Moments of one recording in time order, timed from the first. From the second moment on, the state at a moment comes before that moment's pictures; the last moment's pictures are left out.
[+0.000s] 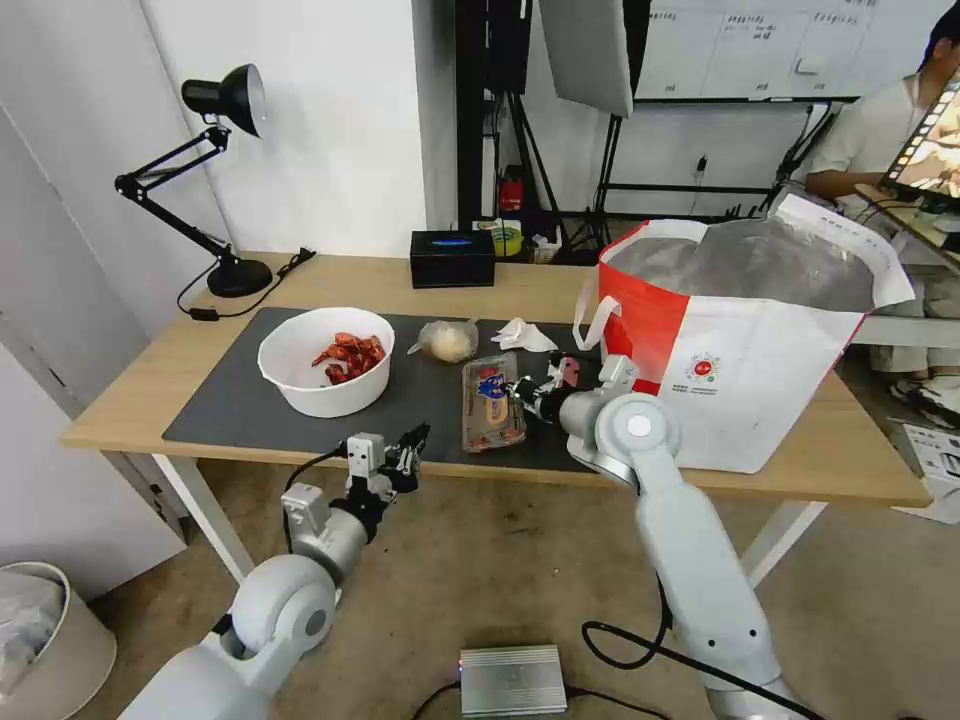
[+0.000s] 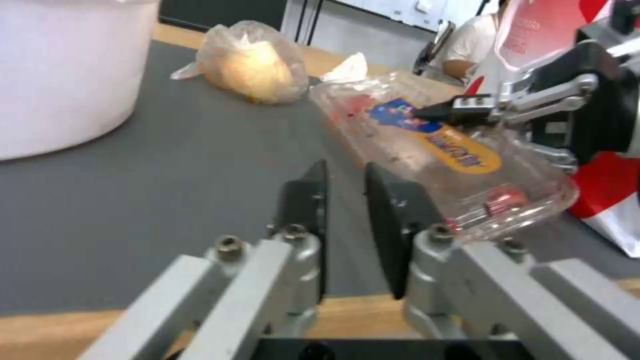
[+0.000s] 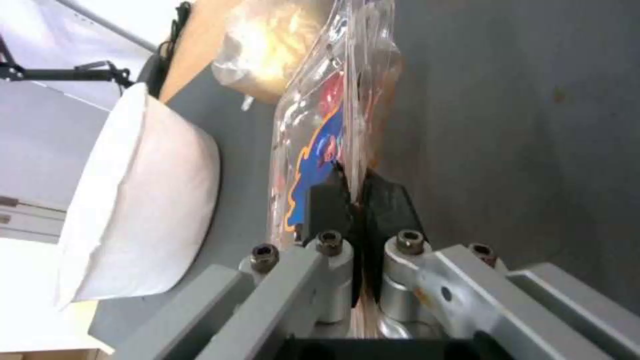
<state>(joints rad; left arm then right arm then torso) 1.26 -1.02 -0.21 -2.01 -0.74 0.12 -0.10 -0.77 1.41 0.27 1.75 1.39 -0.72 0.66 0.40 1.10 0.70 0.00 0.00</state>
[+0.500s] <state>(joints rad) 1.34 -1.03 -0.27 -2.05 -0.73 0.10 -0.10 -0.78 1.36 0.28 1.93 1.39 -0.72 0.65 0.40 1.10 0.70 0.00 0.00</state>
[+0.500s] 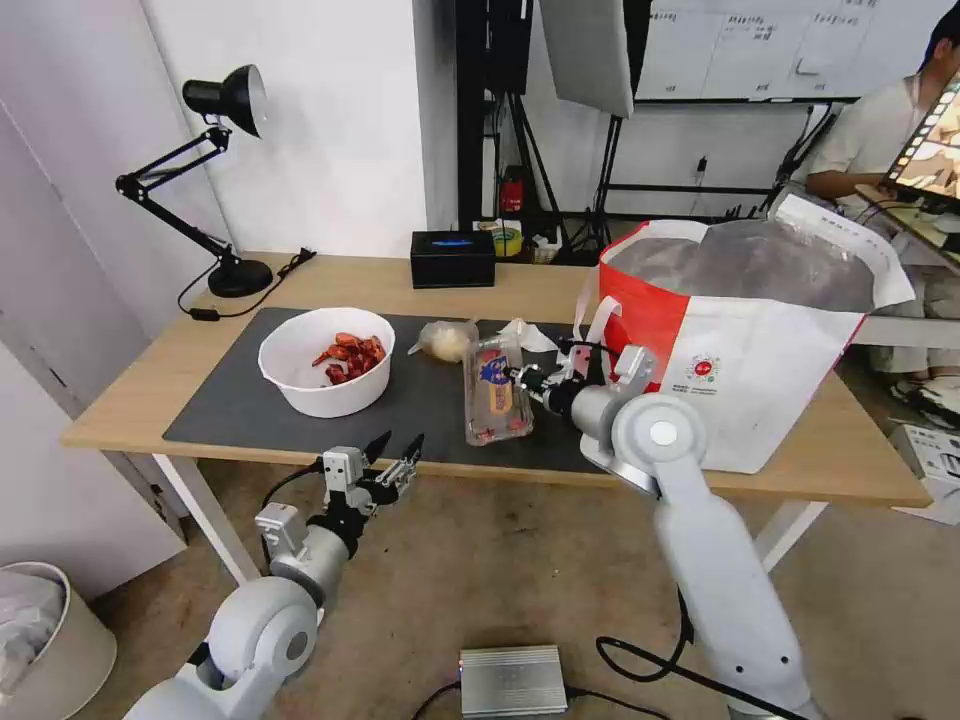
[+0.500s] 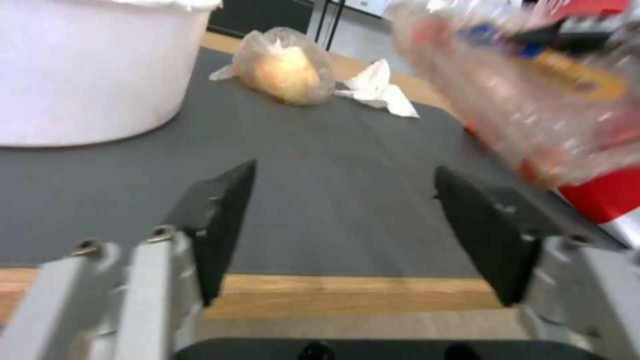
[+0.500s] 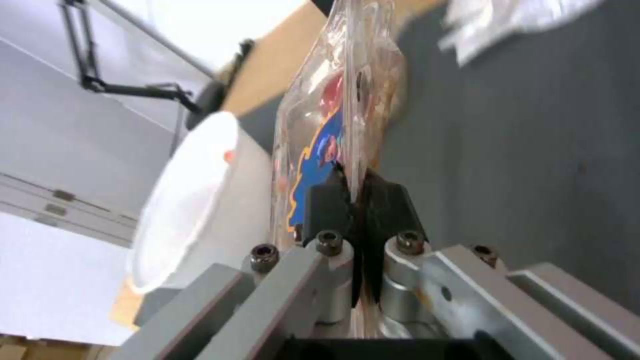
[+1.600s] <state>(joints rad) 1.42 -1.07 -0.33 -2.10 -0.70 0.10 -0.11 -0.49 1.14 0.52 2.03 1.59 -0.67 0.78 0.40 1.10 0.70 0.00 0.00</state>
